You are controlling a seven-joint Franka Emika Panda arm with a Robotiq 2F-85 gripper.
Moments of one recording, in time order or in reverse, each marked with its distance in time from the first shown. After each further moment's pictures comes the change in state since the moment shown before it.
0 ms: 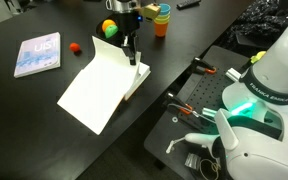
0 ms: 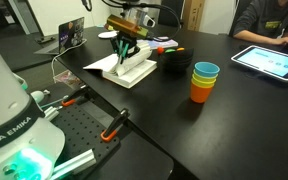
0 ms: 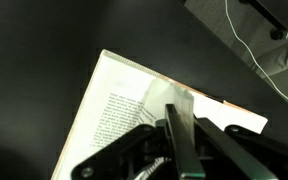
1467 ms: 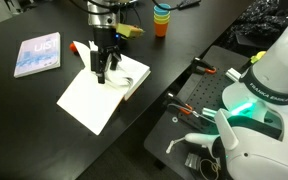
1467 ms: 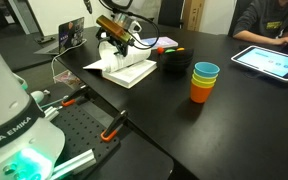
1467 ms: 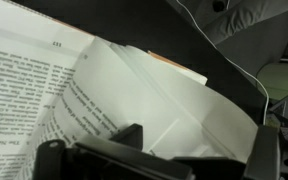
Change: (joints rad) arm 0.025 0.133 0.120 0.128 0.345 -0.037 -0.073
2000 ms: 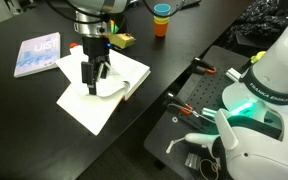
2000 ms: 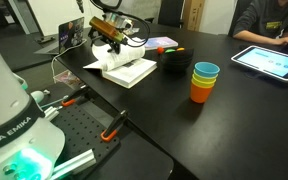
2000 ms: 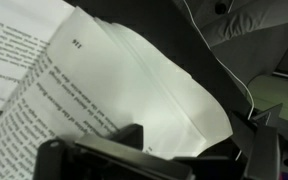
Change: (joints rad) arm 0.042 0.007 0.069 0.001 0.059 0.086 -0.103
